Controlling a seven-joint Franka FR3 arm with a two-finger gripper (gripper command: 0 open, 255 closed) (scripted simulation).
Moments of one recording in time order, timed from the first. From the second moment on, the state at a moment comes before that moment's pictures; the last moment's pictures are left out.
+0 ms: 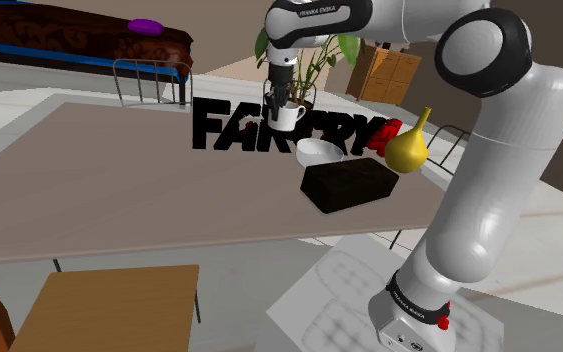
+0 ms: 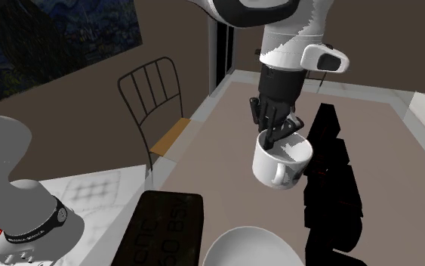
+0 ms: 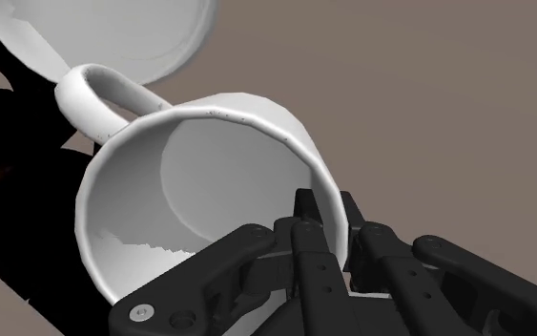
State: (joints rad) arm -0.01 0.16 -0.08 -1.67 -0.06 1.79 -0.31
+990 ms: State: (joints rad) arm -0.10 -0.32 -0.17 -2.18 -0.14 1.84 -0.45
